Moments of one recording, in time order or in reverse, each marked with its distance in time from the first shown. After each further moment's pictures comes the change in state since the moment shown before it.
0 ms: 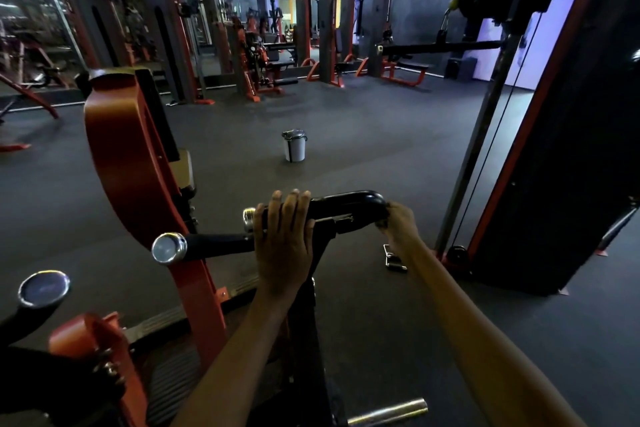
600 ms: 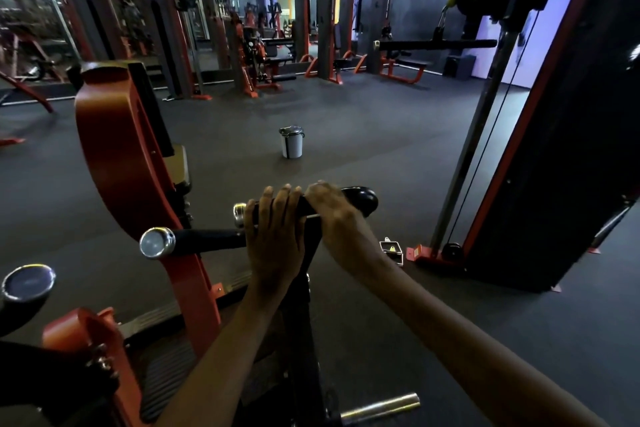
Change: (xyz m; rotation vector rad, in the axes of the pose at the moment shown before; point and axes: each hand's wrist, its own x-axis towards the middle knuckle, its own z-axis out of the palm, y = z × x) left_hand 0.002 0.000 0.005 0.047 0.017 -0.014; right_hand -0.058 -0.001 0.043 -0.832 -0.118 -1.214
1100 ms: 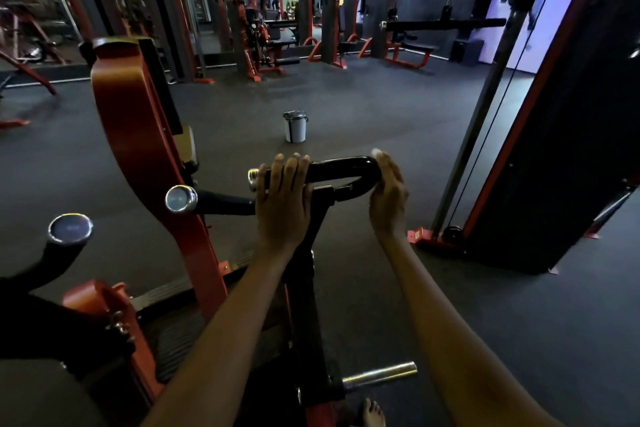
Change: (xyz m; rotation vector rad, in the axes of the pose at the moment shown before) left_hand -0.001 -0.003 -0.021 -0.056 -0.138 0.024; right_hand -0.032 0.046 0.005 0.090 0.375 0.416
